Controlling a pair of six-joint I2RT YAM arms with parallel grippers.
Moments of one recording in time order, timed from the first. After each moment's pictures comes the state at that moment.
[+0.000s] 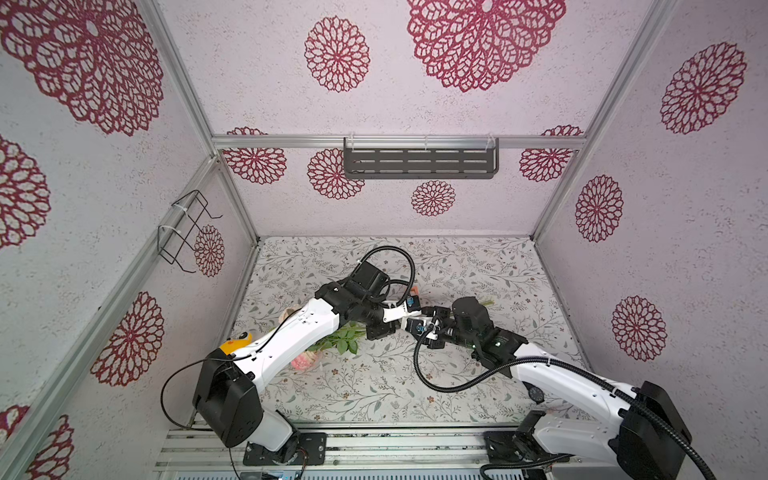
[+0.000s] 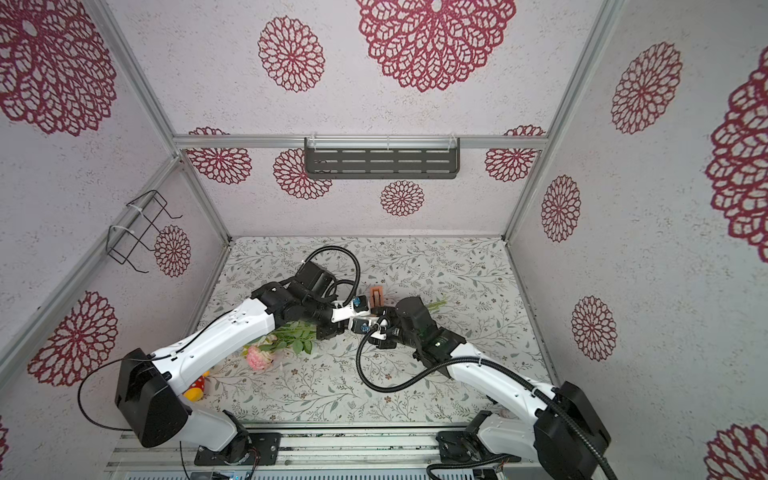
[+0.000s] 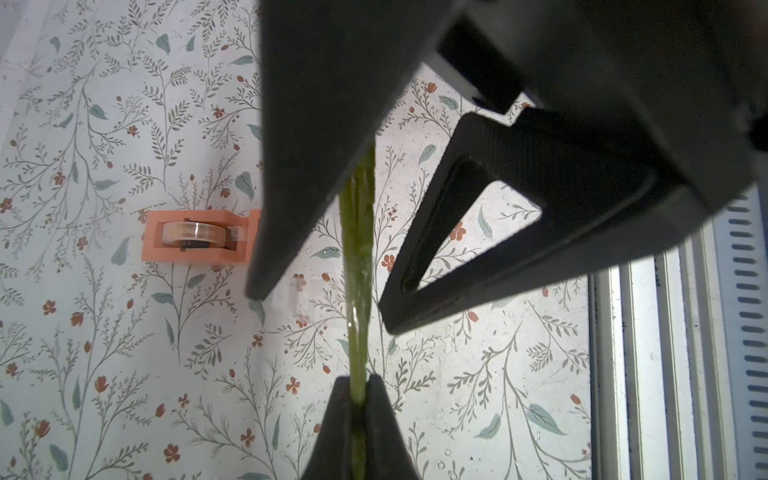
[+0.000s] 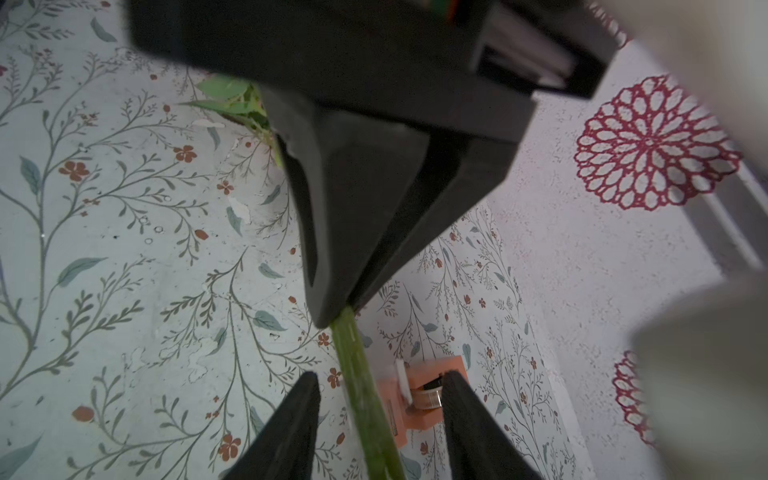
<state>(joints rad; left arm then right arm) -0.68 1.51 1.29 -0.81 0.35 0.73 0.78 1.19 0.75 -0.05 -0.21 -0.83</state>
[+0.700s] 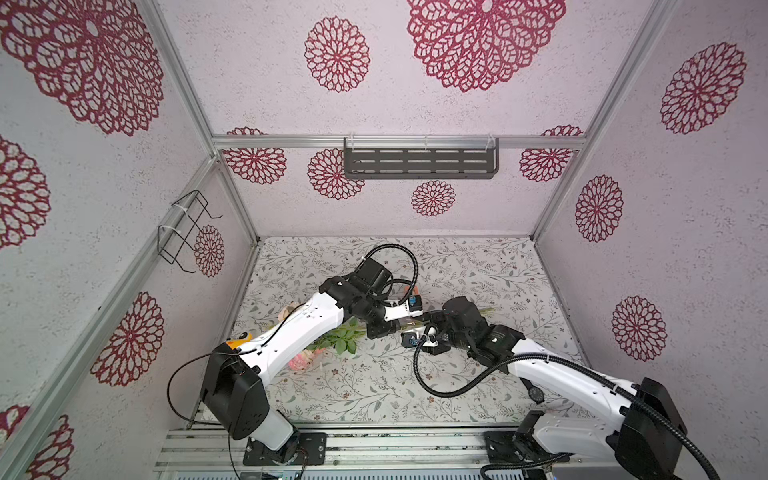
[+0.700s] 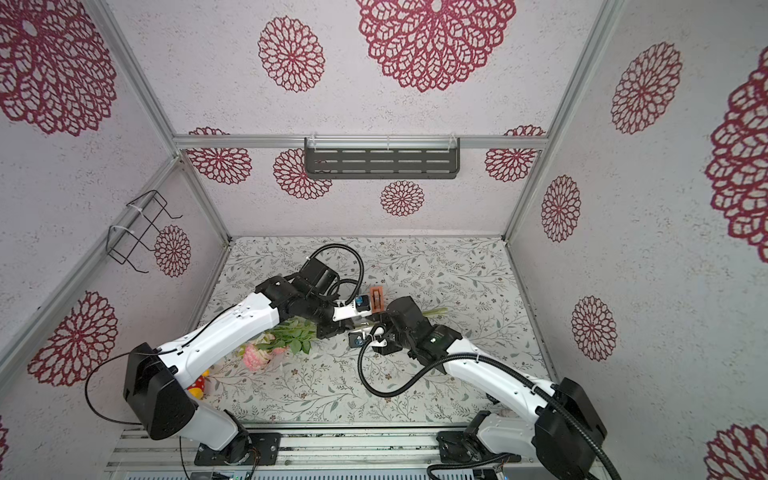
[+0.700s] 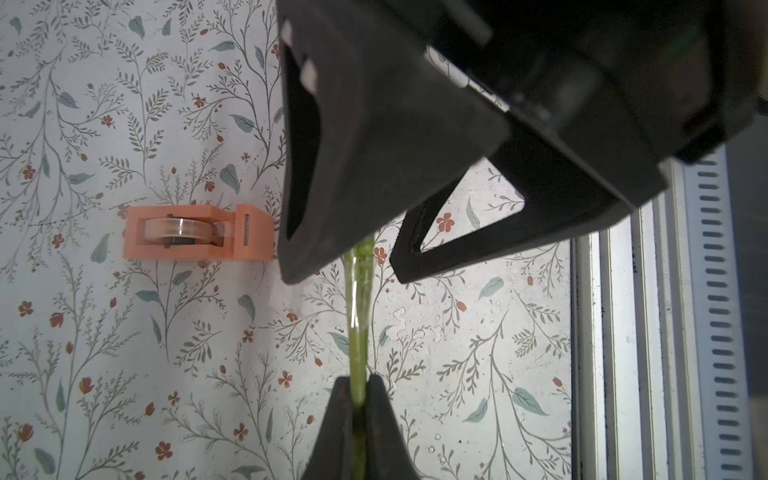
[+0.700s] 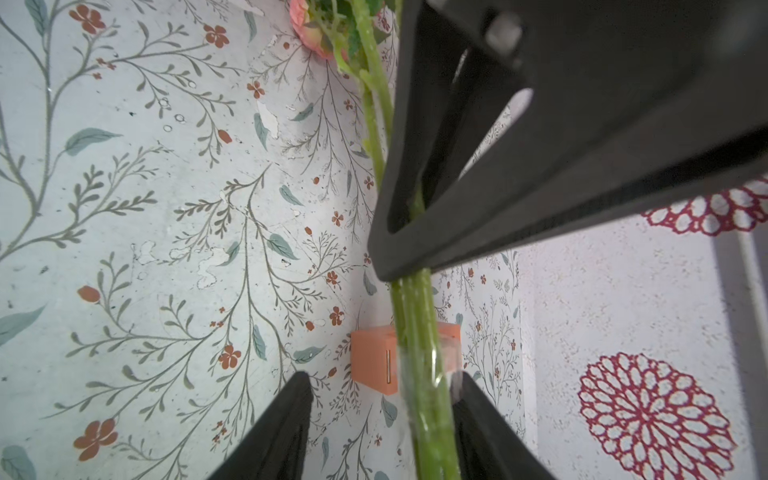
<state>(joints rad) -0.69 1.56 1.37 -0.89 0.37 0.74 0.83 1.22 0.84 -0.26 -0.08 -1.03</state>
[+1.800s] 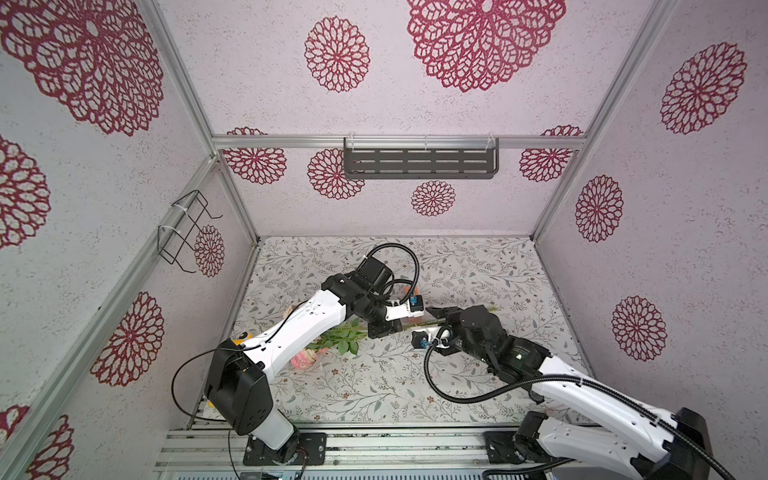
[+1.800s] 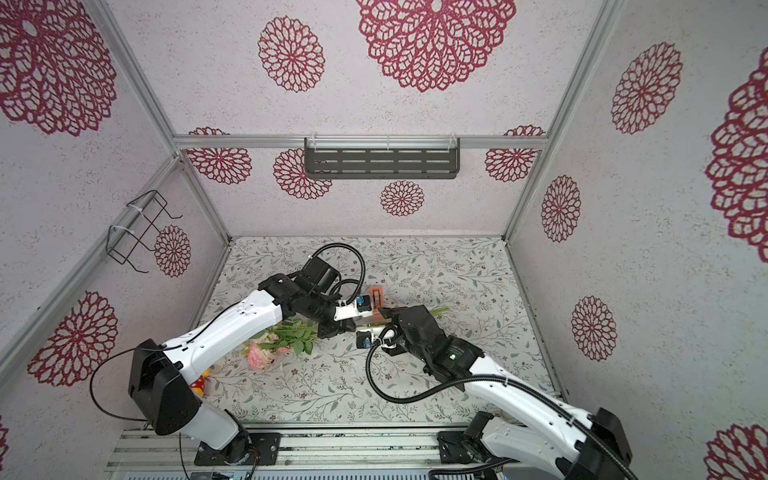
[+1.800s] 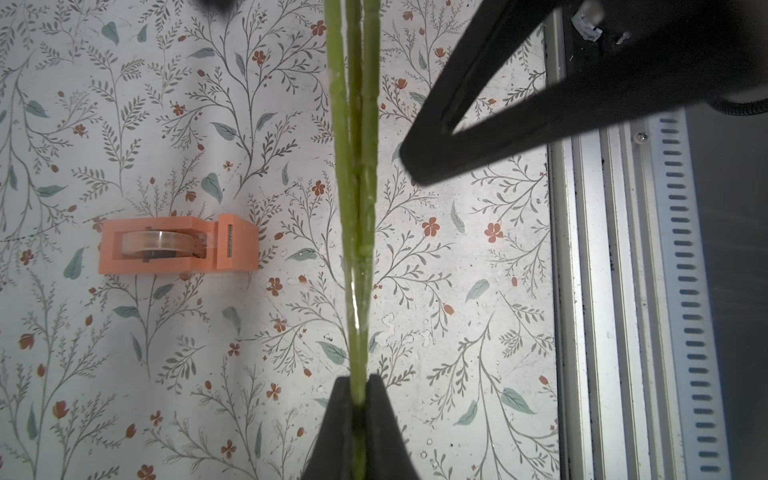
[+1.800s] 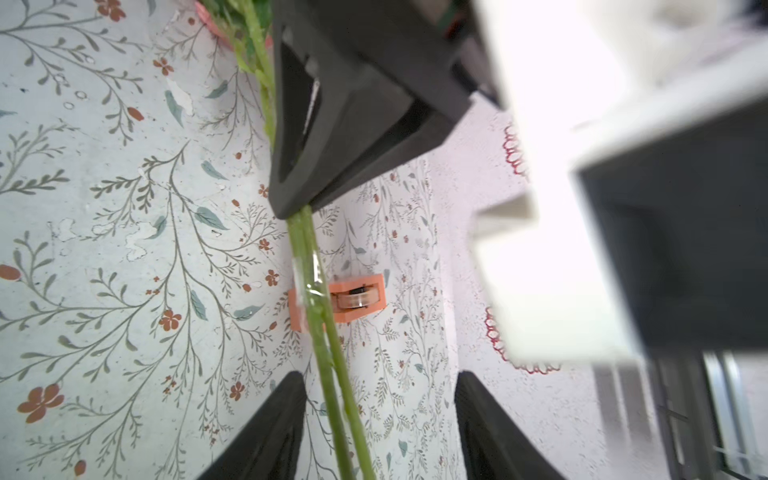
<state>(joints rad) -0.67 1.59 1.39 -0.92 0.41 0.76 0.88 0.93 0.79 -0.29 0.12 -1.01</state>
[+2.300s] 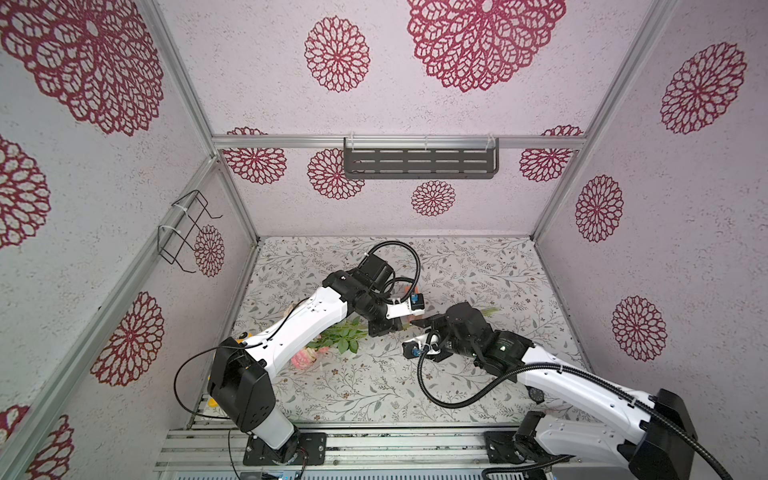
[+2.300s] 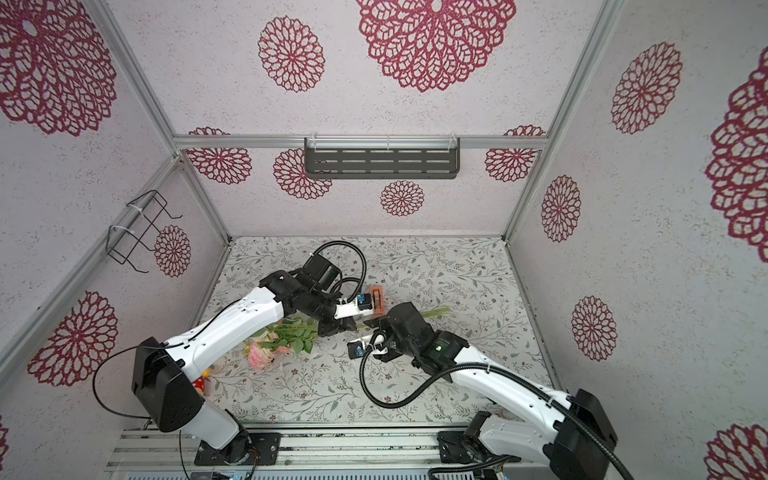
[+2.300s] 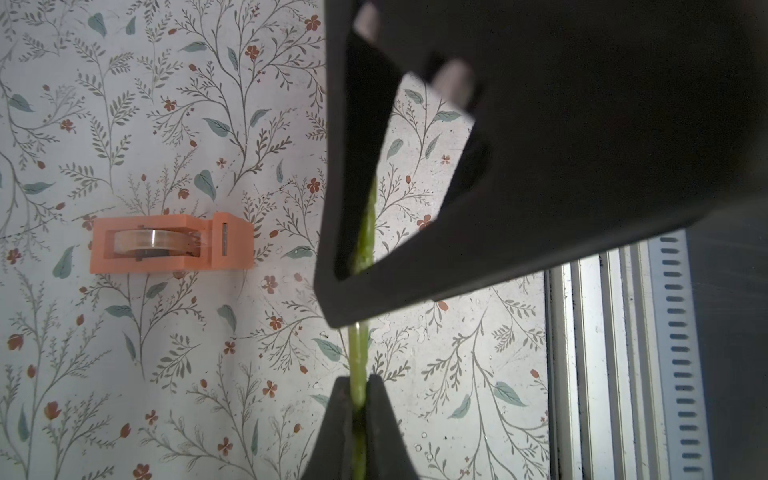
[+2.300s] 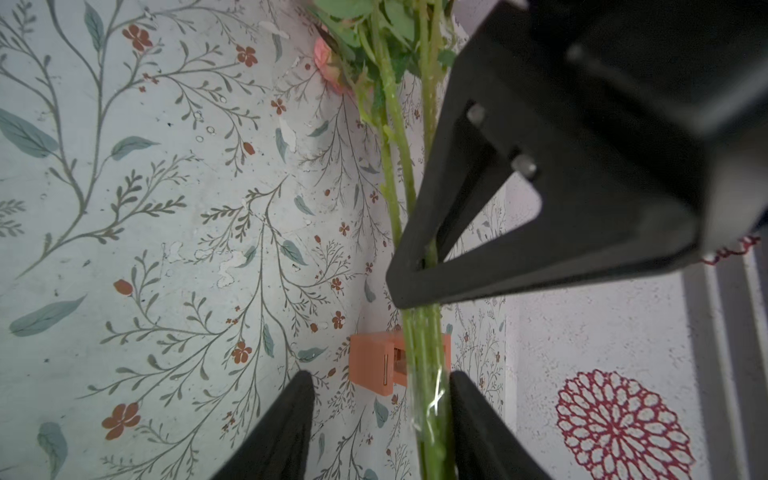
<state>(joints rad) -0.67 1.62 1.44 -0.97 0.42 0.77 0.89 1.16 0.84 -0.30 -0.05 -1.07</state>
